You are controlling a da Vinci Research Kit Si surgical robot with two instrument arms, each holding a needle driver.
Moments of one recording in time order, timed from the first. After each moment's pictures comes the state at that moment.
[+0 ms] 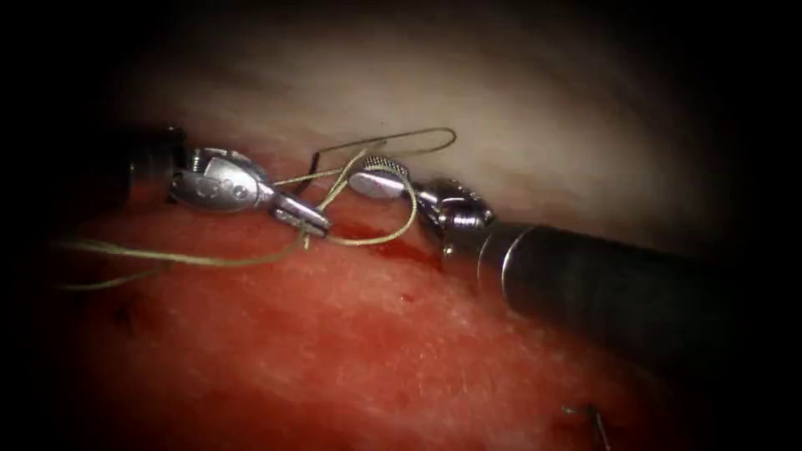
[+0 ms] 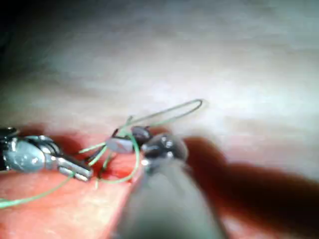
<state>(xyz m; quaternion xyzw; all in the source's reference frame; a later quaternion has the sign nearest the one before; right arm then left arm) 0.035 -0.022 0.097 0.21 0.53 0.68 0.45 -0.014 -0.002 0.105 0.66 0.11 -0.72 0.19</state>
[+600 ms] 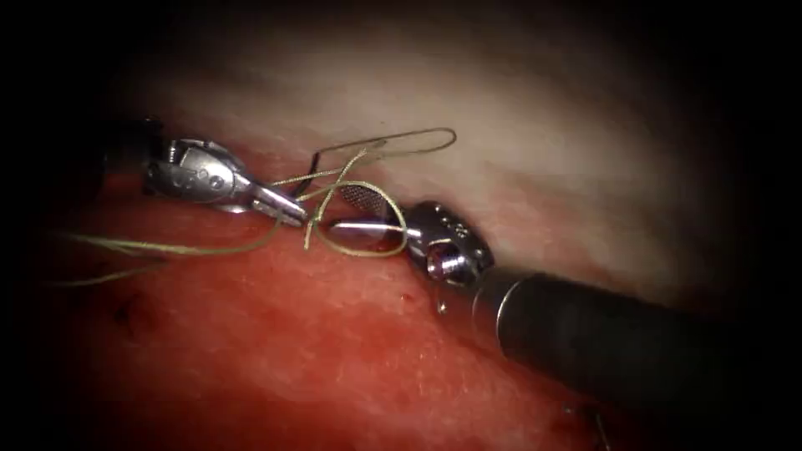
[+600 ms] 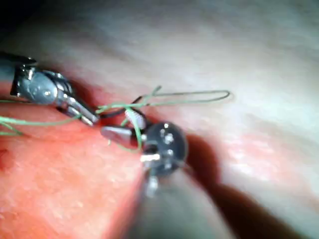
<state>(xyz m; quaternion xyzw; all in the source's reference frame) 0.037 -0.024 0.093 0.22 0.64 0.49 0.55 -0.012 -0.001 0.104 0.65 0.10 -0.73 0.18</state>
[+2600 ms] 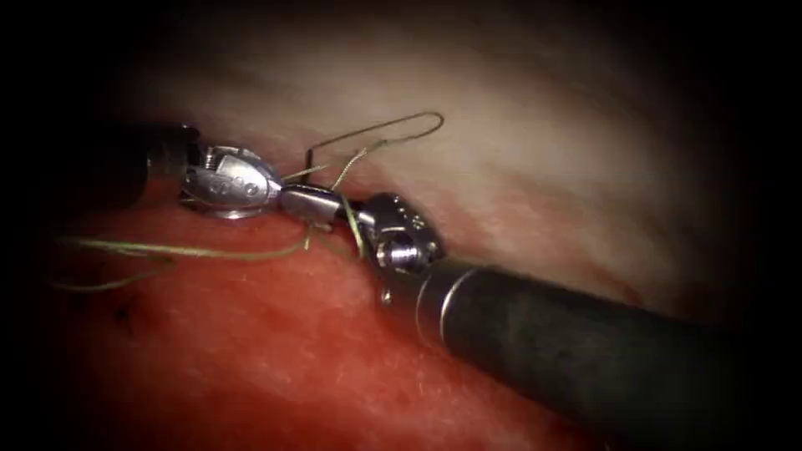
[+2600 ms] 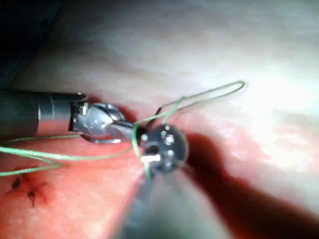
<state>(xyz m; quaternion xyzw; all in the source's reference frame) 0.041 -0.023 0.091 0.20 0.66 0.56 0.46 -0.014 -0.003 0.108 0.65 0.09 -0.73 0.19</state>
